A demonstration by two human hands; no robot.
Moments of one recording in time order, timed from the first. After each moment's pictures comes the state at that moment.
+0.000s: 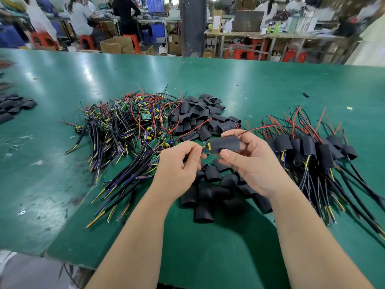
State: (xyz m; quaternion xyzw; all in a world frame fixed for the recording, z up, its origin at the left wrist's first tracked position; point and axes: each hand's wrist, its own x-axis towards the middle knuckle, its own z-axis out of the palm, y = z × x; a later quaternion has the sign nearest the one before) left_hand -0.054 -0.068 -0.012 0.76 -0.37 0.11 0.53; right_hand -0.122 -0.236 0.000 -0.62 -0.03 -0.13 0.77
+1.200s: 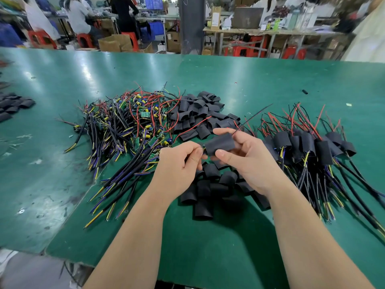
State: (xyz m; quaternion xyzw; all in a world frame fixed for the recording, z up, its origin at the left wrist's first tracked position) left_hand -0.052 -0.068 -0.016 0.78 -0.39 0.09 0.49; right_hand -0.123 -0.235 -0.002 -0.71 -0.04 -0.13 0.70
